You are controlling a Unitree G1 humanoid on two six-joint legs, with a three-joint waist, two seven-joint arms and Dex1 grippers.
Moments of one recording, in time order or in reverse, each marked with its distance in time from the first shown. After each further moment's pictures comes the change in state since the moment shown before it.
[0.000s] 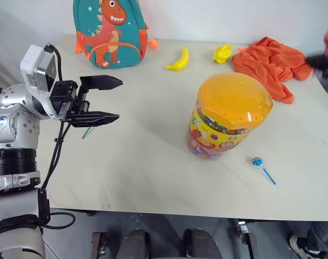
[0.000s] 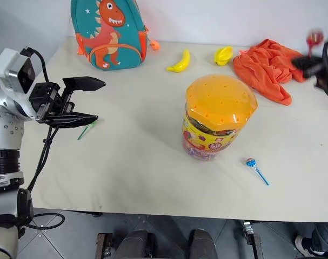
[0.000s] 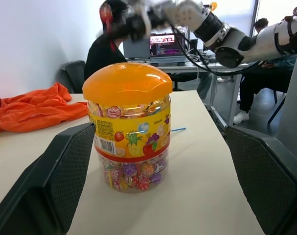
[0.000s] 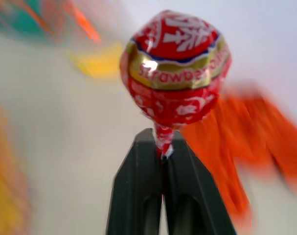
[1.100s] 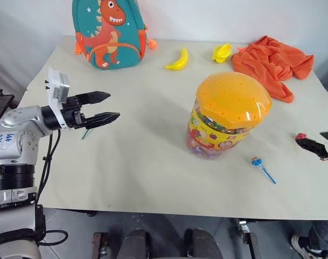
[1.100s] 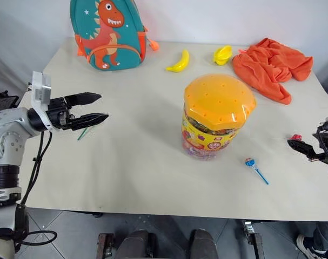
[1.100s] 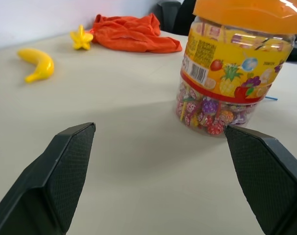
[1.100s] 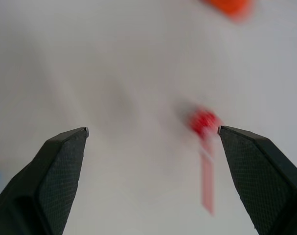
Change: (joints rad) left arm 0.163 0.007 0.012 -0.015 0.145 0.076 0.363; right arm 0.572 0.119 -0.348 -0.243 0.054 -0.031 0.098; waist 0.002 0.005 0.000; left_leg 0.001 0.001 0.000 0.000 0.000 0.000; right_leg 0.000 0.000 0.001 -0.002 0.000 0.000
